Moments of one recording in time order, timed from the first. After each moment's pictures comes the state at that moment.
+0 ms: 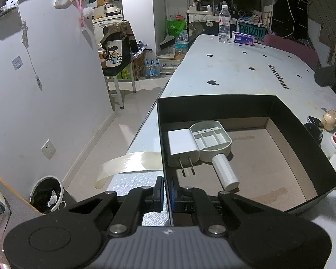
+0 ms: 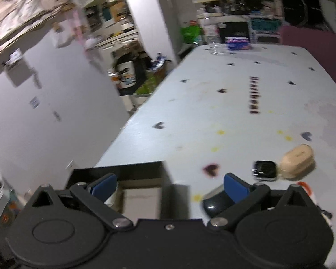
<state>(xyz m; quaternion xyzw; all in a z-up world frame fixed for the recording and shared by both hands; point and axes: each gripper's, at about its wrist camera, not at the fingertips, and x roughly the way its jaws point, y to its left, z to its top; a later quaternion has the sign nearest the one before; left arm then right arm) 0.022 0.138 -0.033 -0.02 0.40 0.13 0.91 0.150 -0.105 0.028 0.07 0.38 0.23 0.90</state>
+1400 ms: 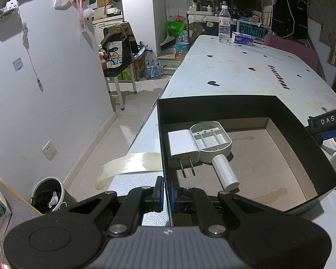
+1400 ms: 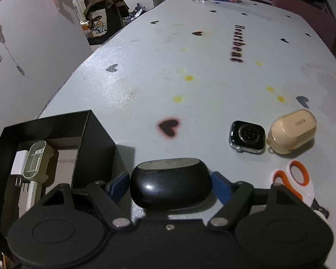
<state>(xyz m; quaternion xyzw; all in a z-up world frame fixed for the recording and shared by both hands) 0.021 0.137 -0.034 -0.02 0.39 0.13 0.91 0.199 -0.096 -0.050 -0.02 0.49 0.18 0.85</state>
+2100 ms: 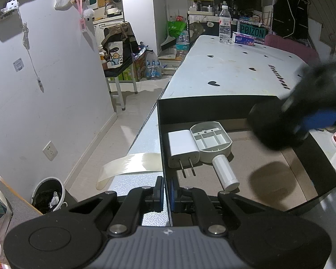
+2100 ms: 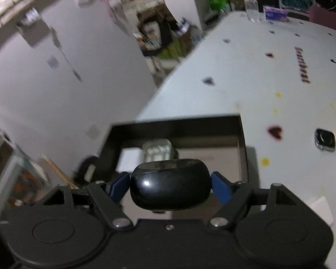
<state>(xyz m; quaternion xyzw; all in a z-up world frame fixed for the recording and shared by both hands) 0.022 0.137 -0.033 -0.02 0.39 0.13 0.91 0.117 -0.008 0.000 0.02 0.46 0.28 0.85</state>
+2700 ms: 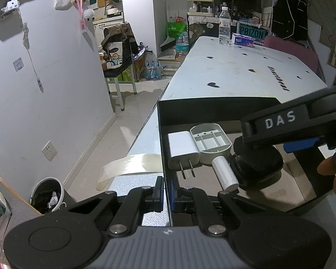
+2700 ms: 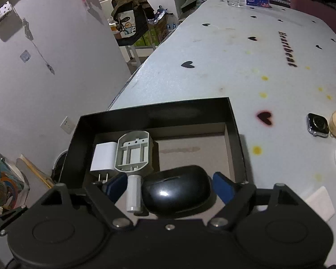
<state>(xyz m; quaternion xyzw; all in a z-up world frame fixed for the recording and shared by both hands) 0.021 0.139 -0.030 -0.02 0.39 0.13 0.91 0.131 0.006 -0.017 0.02 0.48 0.22 0.85</state>
